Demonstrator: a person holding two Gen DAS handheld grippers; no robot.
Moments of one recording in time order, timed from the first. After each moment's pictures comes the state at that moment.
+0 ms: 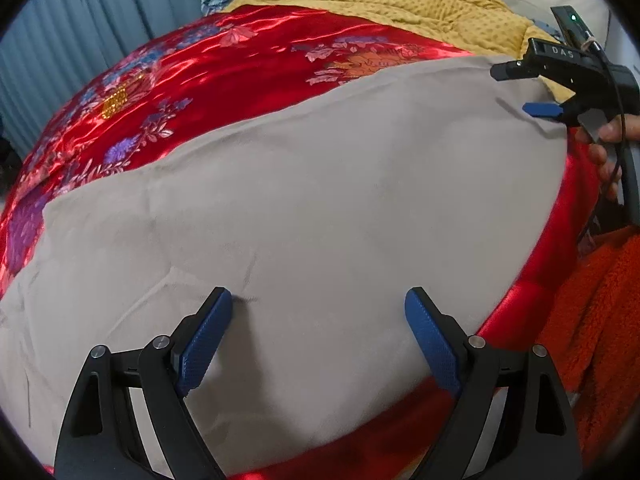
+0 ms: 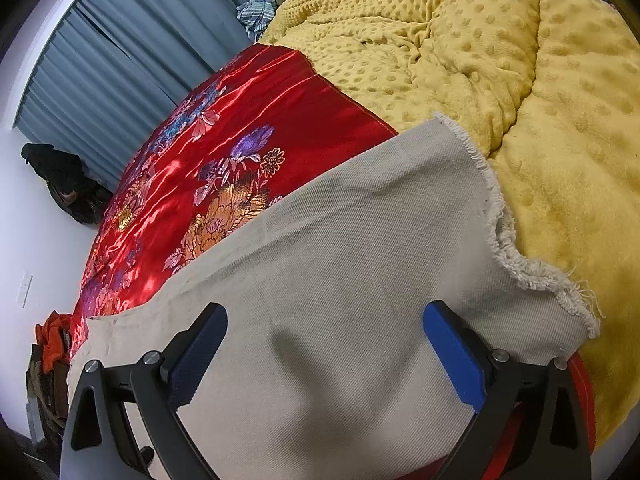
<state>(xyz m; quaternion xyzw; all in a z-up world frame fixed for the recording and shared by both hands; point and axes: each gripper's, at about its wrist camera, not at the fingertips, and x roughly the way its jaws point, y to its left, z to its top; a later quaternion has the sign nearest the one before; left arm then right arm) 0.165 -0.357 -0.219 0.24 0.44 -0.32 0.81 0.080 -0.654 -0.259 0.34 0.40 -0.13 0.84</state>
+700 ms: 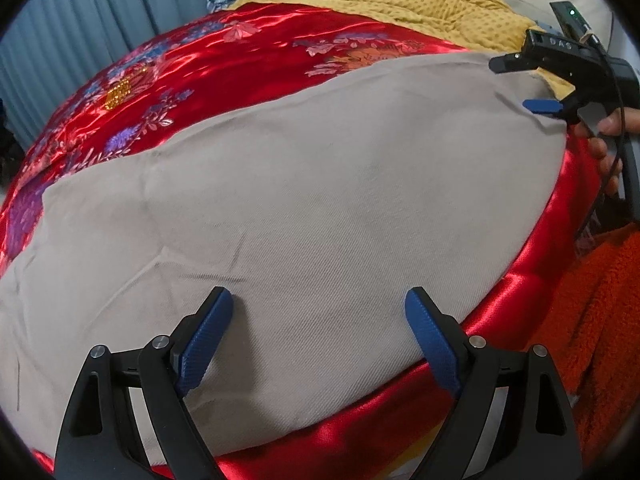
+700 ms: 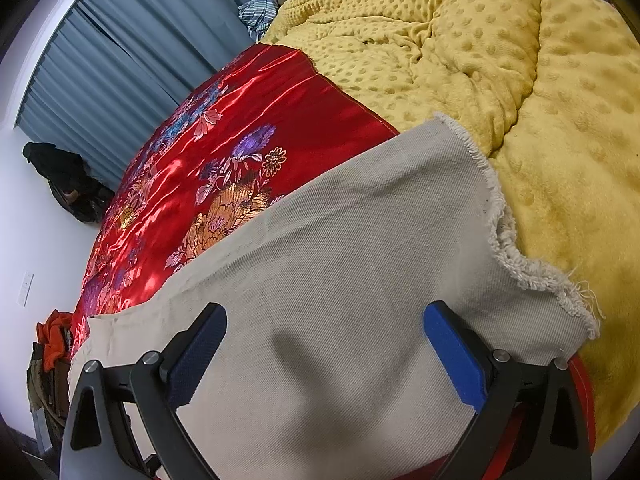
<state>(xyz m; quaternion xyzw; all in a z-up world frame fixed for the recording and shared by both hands) 0.157 -0.355 -0.227 0.23 0.44 -0.31 0.81 0.078 -0.653 -0.258 0.34 0.39 -0.13 0.84</state>
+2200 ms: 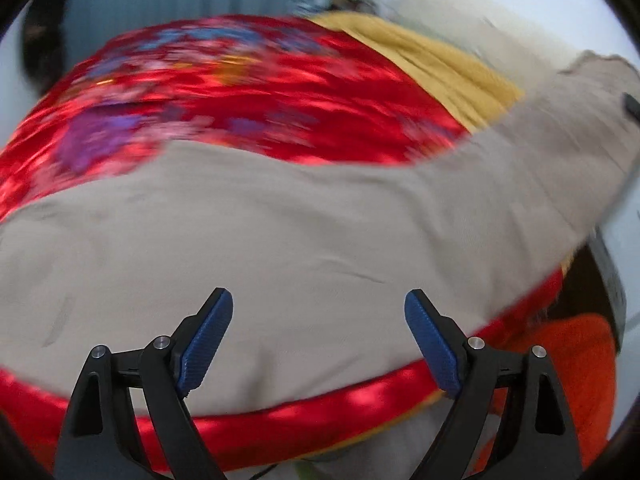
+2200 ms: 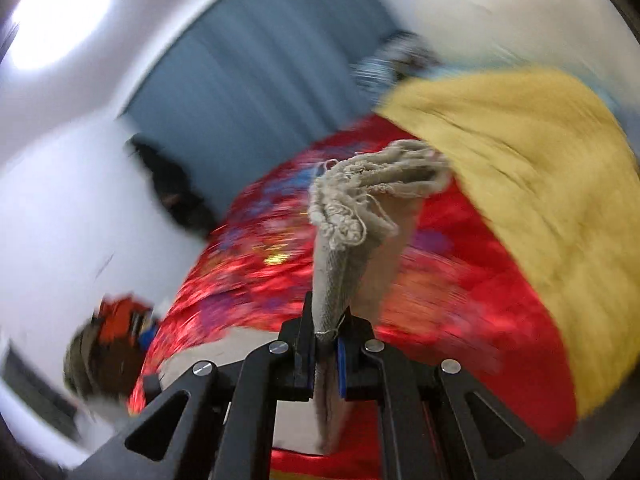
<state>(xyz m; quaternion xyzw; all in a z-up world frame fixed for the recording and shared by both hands) 0.201 -0.192 -0.134 0.03 0.46 -0.25 0.85 0.042 -0.515 -0.026 0.25 0.25 0.05 0.93</state>
